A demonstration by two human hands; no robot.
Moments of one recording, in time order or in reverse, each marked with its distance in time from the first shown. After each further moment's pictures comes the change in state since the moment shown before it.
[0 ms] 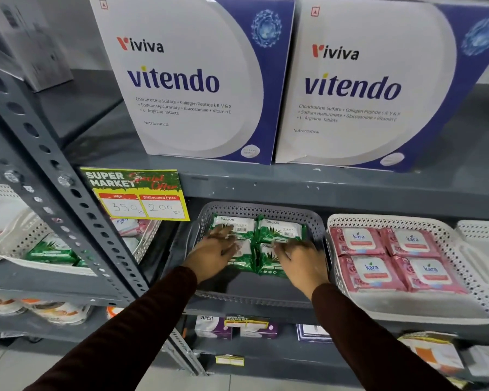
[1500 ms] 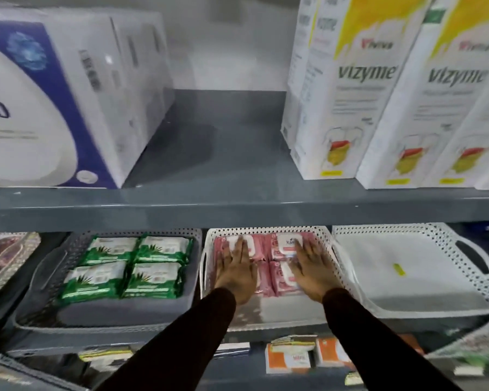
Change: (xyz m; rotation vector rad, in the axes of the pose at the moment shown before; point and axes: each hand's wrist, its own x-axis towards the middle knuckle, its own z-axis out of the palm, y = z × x) left_hand 0.120 0.290 0.192 0.128 -0.026 -0.089; right_hand -0.019 0.338 -0.075 -0.030 -0.218 0.143
